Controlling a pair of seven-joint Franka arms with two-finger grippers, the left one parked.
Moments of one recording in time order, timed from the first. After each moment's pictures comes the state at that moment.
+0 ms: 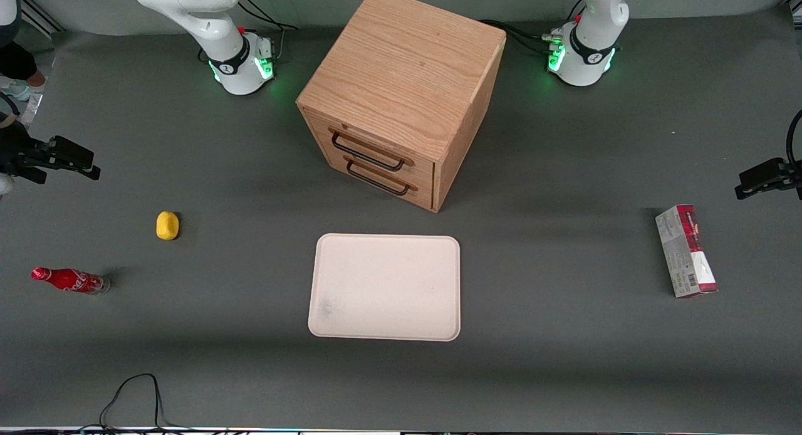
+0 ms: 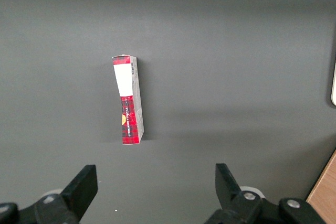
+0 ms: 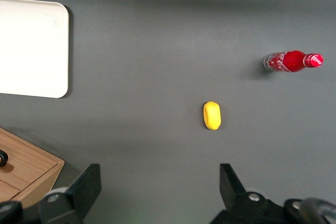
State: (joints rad) arm -0.08 0.02 0.02 -1.57 0.00 1.57 -0.09
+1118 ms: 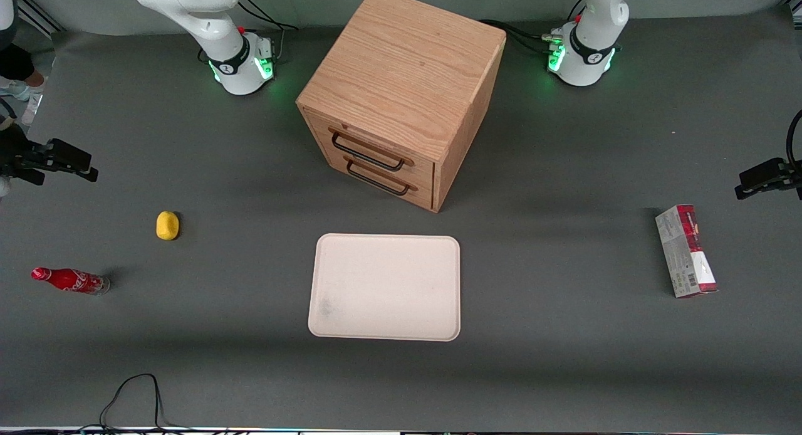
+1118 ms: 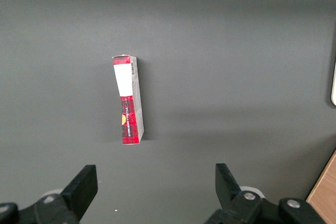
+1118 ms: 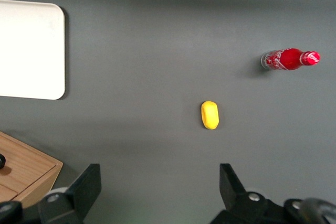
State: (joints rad) arm -0.08 0.03 0.00 -1.55 0.00 1.57 -0.09
